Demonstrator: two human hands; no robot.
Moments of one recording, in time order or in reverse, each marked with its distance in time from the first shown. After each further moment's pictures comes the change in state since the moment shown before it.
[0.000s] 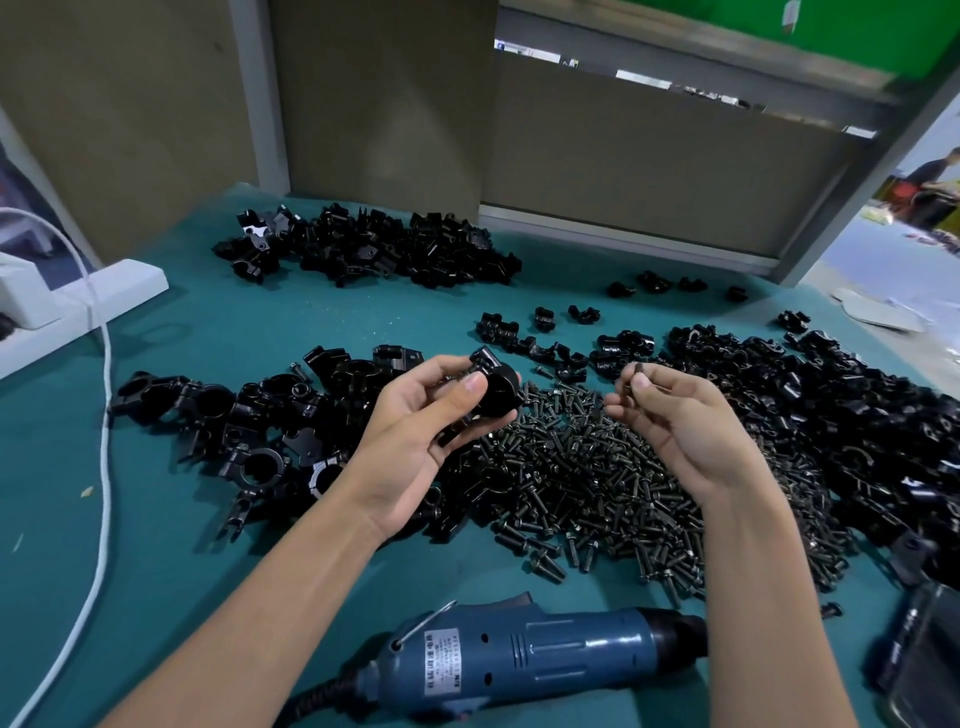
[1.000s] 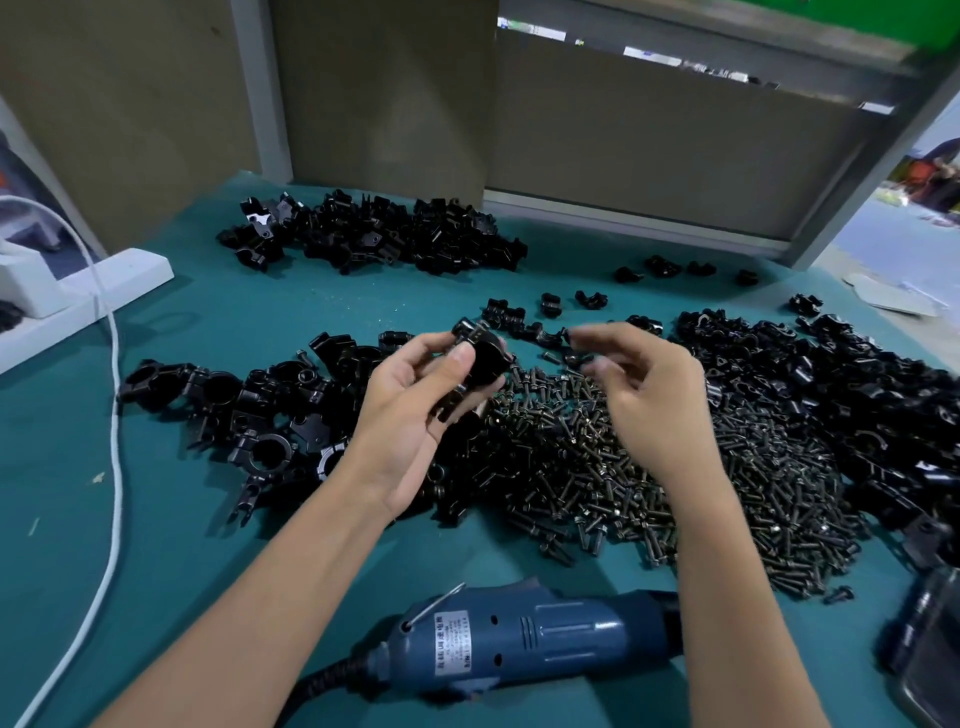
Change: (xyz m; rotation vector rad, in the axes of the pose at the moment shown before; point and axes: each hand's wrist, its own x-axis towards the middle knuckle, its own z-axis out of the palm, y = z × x) left_hand 0.003 -0.002 0.000 -0.031 0.130 0.068; right_hand -0.020 0.000 0.046 -0.772 0.073 -0.482
